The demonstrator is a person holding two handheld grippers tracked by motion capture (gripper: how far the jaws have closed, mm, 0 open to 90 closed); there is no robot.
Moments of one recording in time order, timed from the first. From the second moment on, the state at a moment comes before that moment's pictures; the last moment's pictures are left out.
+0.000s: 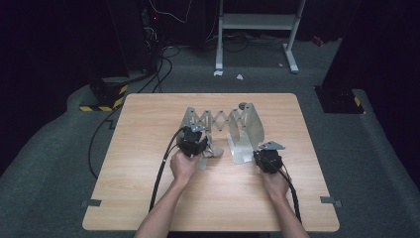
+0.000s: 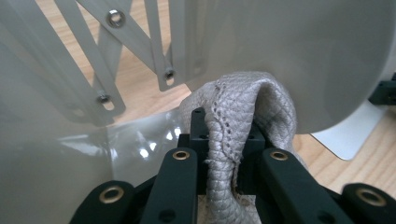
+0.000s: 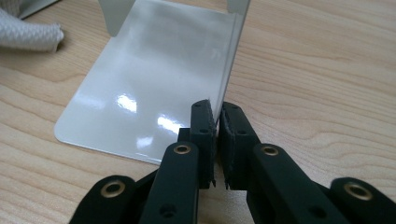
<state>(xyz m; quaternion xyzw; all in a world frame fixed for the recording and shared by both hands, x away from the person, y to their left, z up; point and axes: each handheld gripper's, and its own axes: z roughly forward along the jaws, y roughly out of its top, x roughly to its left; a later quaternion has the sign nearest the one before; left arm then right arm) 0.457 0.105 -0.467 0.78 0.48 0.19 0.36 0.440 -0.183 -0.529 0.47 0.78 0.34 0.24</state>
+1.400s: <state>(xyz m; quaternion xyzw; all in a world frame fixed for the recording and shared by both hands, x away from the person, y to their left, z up) 0.452 0.099 -0.482 0.78 0.47 0.19 0.37 0.434 -0.169 -0.529 0.44 0.79 0.33 0.25</state>
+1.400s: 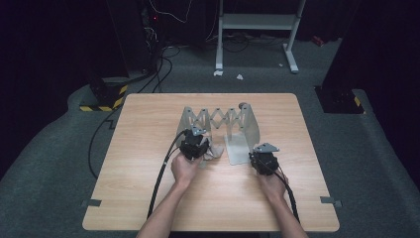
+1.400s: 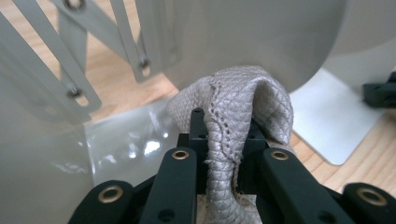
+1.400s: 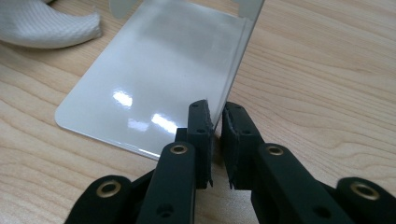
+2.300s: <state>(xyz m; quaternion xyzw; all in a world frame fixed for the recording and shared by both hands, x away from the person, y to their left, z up) 0.466 0.099 -0.433 0.75 0.48 0.23 0.40 0.433 -0.168 -0.529 0.44 0.80 0.33 0.25</state>
